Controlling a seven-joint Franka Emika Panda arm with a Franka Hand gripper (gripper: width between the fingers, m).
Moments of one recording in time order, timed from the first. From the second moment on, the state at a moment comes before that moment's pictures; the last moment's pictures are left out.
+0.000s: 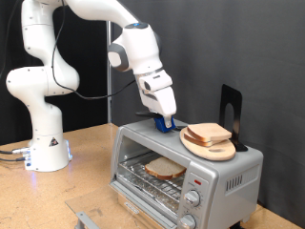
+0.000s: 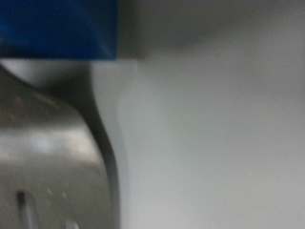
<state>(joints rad) -0.14 -0.27 0.54 -2.56 0.42 2.58 -0.43</state>
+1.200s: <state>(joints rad) -0.16 -0.26 0.64 -2.57 0.24 2.68 -0.35</state>
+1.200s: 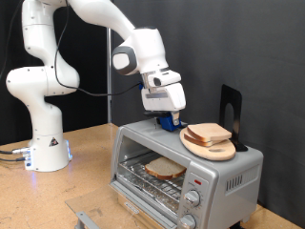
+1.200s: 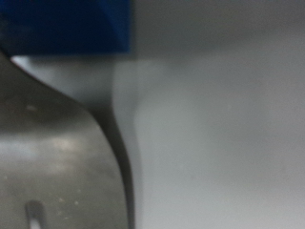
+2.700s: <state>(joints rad) -0.16 -0.26 0.57 -2.50 0.47 2.40 -0.36</state>
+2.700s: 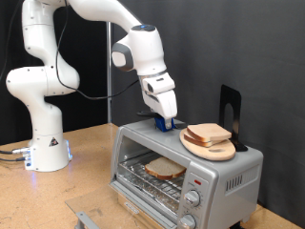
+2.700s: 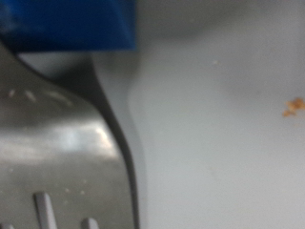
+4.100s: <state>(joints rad) -0.17 -0.22 0.56 -2.47 0.51 2.41 -0.49</state>
